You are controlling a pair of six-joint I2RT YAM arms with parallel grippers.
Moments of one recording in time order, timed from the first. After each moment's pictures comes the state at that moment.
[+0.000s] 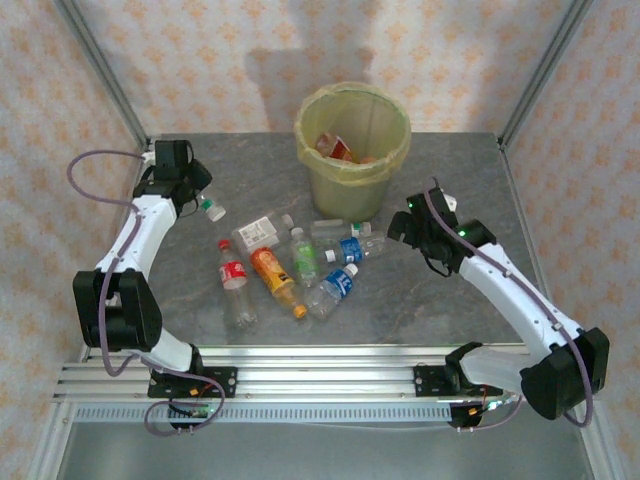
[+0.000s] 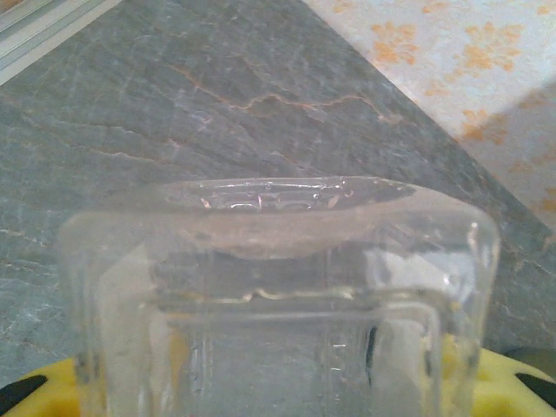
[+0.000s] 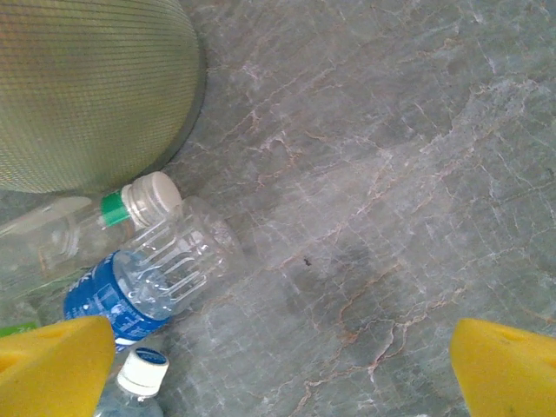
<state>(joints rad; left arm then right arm) 0.07 1.52 1.27 -0.50 -0.14 -0.68 0.45 1.17 1.04 -0.86 0.27 0.74</state>
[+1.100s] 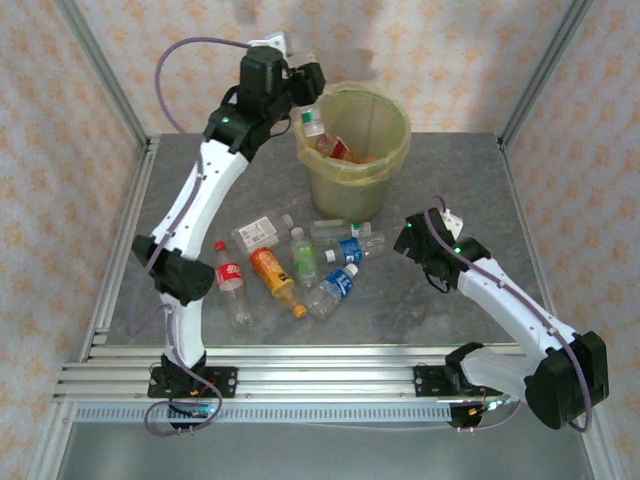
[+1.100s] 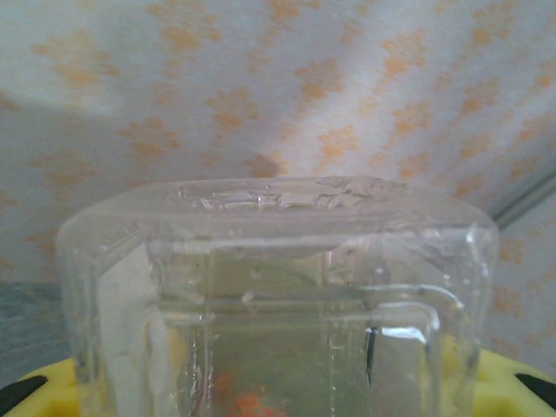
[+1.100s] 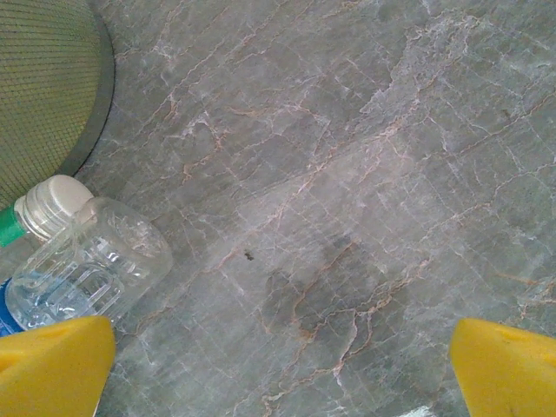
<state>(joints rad) -0.44 2.02 2.43 -0.62 -0.07 -0.52 0.45 1.12 0.85 -0.77 0.34 0.86</state>
